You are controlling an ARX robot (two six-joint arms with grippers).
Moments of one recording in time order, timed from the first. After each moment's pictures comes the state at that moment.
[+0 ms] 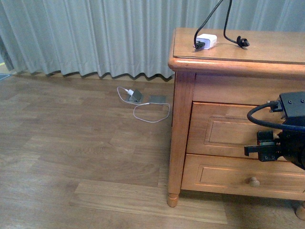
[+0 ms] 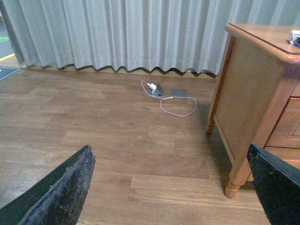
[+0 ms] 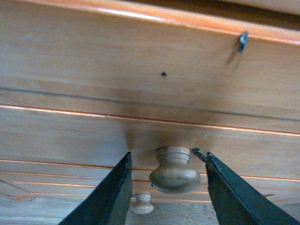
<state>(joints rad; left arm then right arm) 0.00 0.00 0.02 0.00 0.00 0.00 0.07 2.19 0.87 0.89 0.16 -0.08</state>
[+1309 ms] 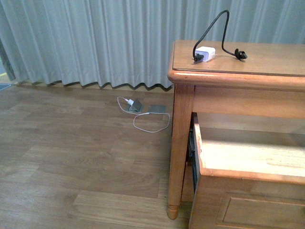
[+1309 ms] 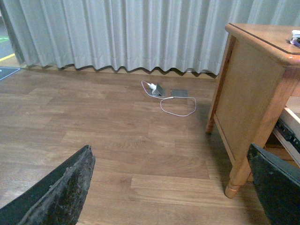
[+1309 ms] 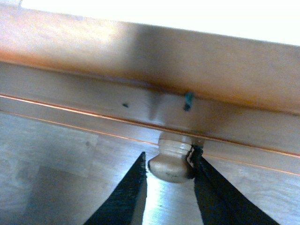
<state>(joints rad) 0.00 0.00 0.02 0.00 0.00 0.00 -0.04 1.58 0.32 0.50 -0.20 -0.09</state>
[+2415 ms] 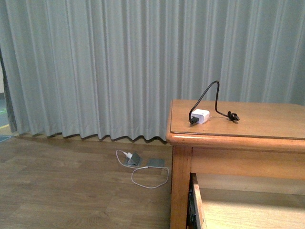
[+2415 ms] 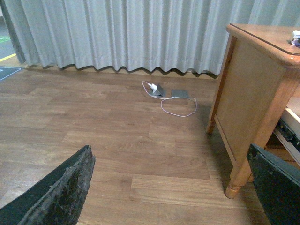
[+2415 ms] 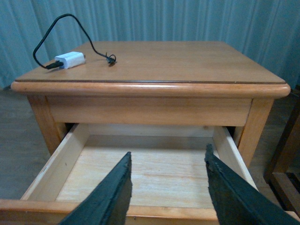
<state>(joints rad) 0.00 0.00 0.02 0.00 0.00 0.00 -0.13 0.45 0.08 0.37 -0.12 0.01</state>
